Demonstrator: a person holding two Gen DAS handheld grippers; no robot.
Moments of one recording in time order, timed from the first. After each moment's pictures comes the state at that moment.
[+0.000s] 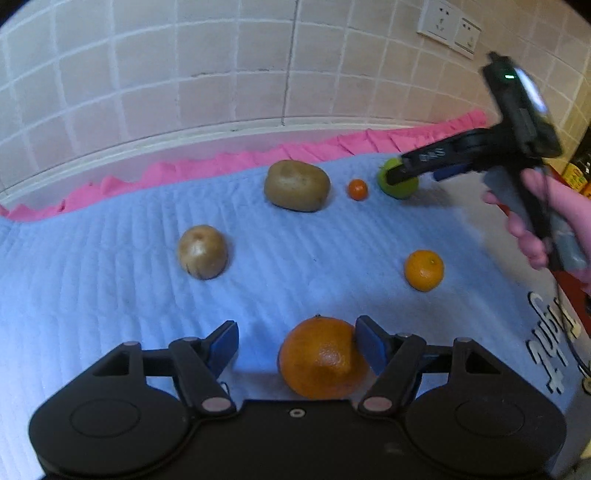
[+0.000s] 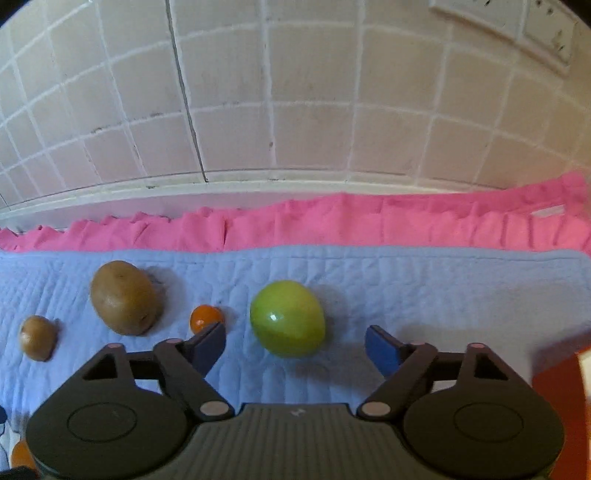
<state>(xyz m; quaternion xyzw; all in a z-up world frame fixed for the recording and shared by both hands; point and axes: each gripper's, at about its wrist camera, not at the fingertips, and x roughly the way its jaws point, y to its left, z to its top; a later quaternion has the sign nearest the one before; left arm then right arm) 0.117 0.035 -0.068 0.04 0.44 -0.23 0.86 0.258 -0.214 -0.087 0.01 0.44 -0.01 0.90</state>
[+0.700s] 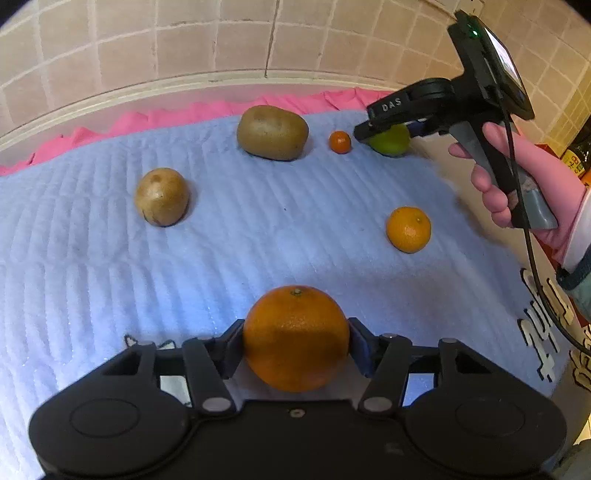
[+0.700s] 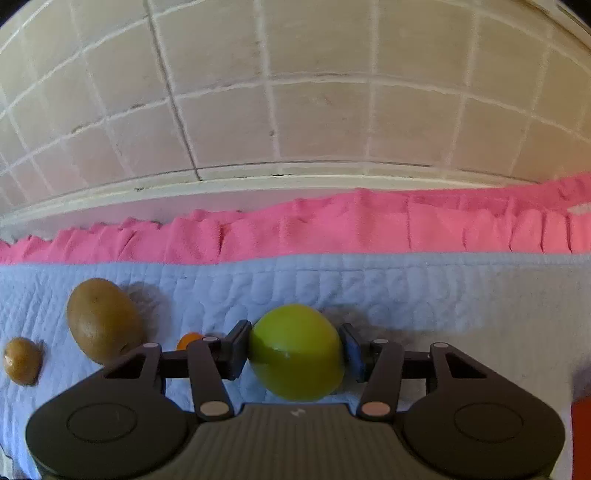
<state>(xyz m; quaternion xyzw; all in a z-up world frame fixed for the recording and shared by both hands) 0.104 0.010 -0.094 0.03 0.49 -0.23 0.84 0.283 -0.223 -0.104 0.04 0.44 0.01 0.90</state>
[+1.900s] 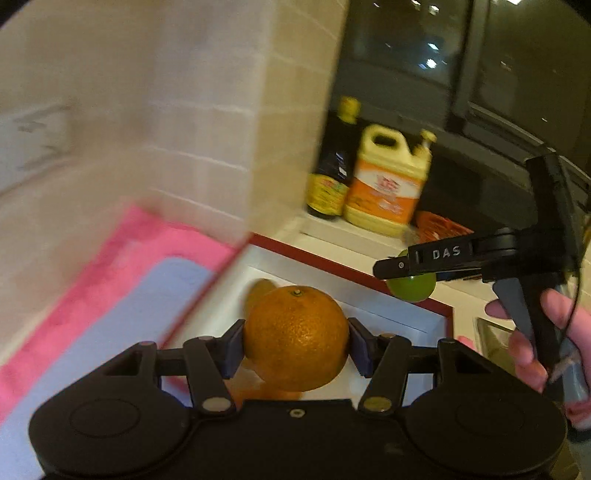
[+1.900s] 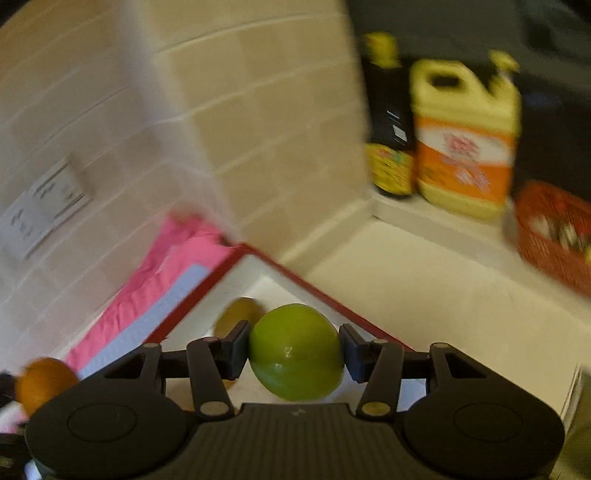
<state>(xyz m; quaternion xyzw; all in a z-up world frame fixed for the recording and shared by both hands) 0.101 -0.347 0.026 0.12 0.31 -0.58 0.75 -0.041 -0.539 -0.005 0.30 0.28 -0.31 0.86</state>
